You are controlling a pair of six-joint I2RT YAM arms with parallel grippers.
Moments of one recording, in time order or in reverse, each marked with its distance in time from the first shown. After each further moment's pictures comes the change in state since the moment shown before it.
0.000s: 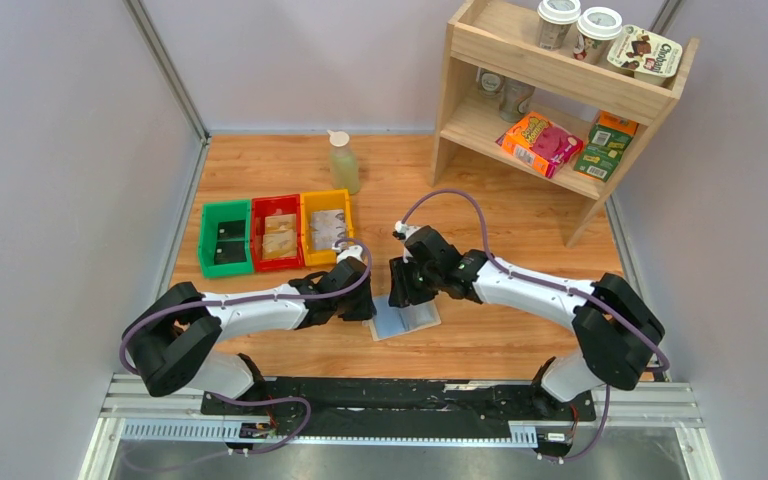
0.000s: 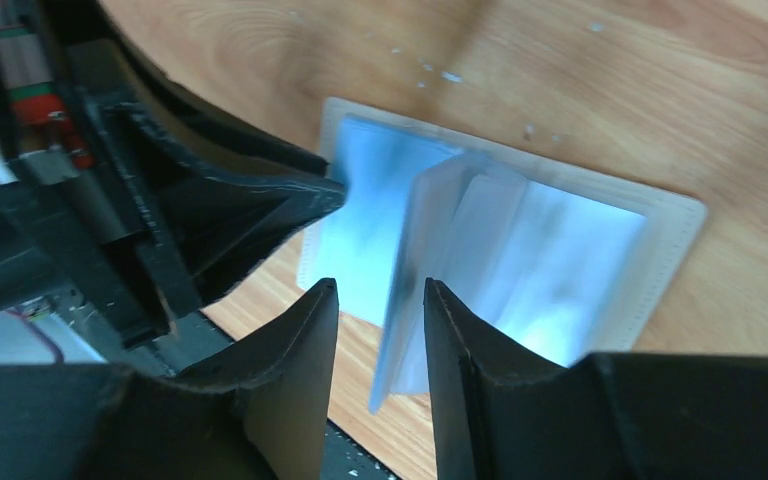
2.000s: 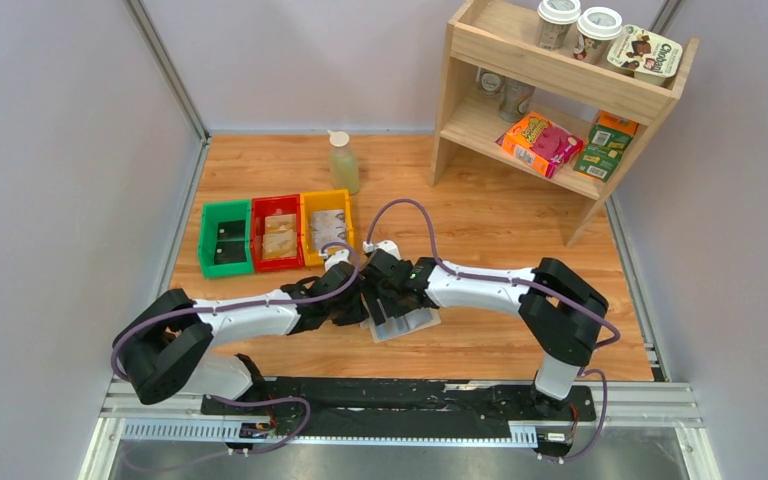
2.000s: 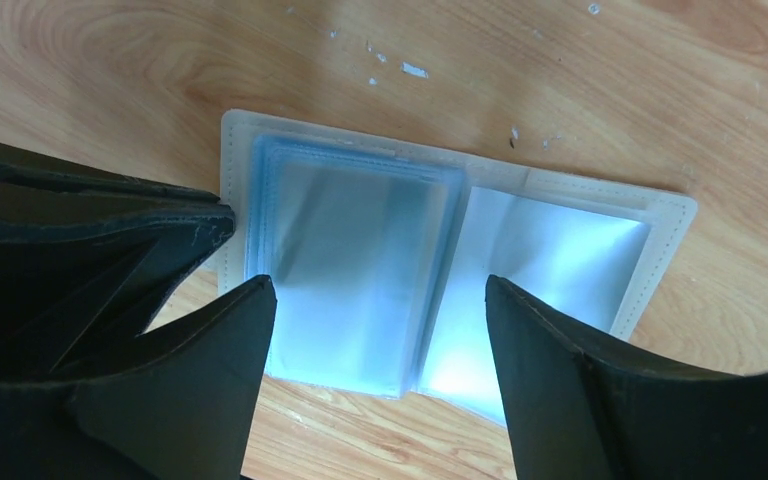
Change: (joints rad) left arm 0.008 -0.052 -0.062 -0.002 -0.019 -0.106; right arm 0.189 0.246 0.190 -0.170 0.322 0.000
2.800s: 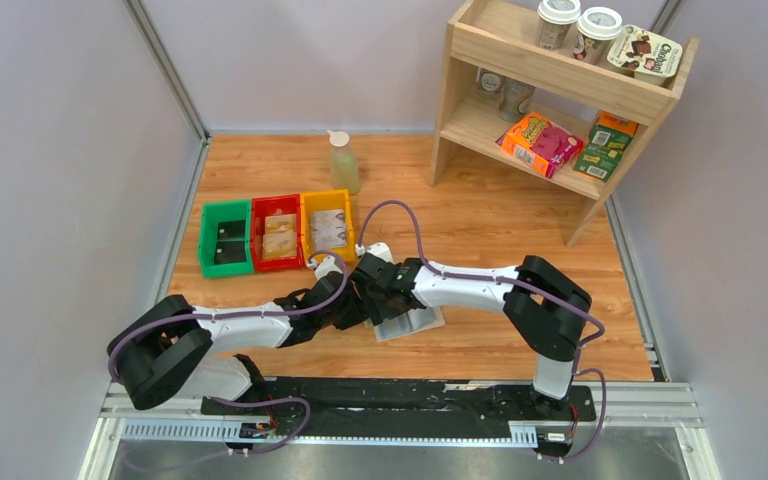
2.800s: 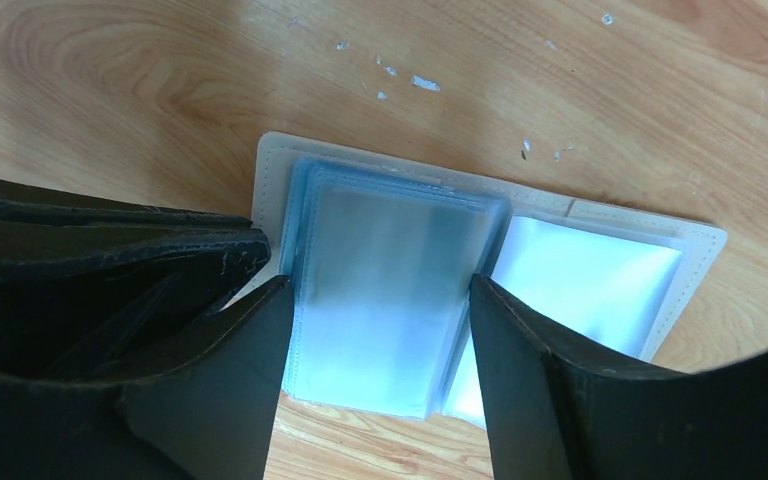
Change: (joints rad) left arm 0.003 -0.037 -0.146 0.248 -0.011 -0.192; right arm 0.027 0.085 0.087 -0.067 0.062 0.022
